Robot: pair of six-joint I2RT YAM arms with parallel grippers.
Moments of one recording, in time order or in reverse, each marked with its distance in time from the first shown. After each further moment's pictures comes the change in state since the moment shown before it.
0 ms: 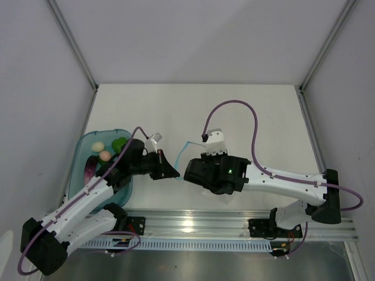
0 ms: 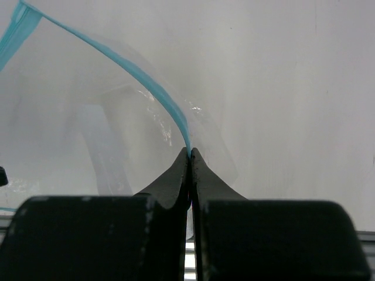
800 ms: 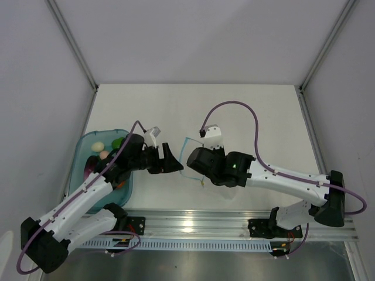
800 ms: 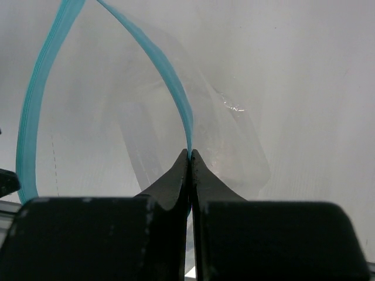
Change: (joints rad) left arm -0.001 0.082 0.101 -0.083 -0.111 0.134; right arm -0.119 -0.070 -0.150 0.333 -0.194 -0.229
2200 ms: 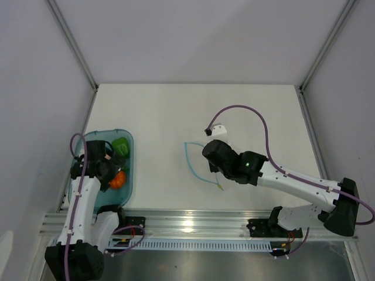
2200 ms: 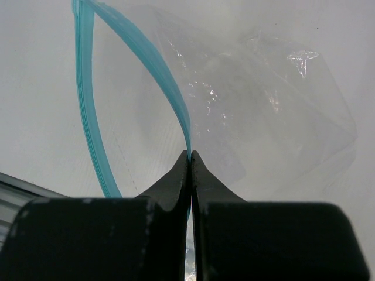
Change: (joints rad) left arm 0.676 -0.079 0.011 -0.552 -0.572 -0.174; right arm -0.144 -0.124 -0.199 0.267 -0.258 -0.214
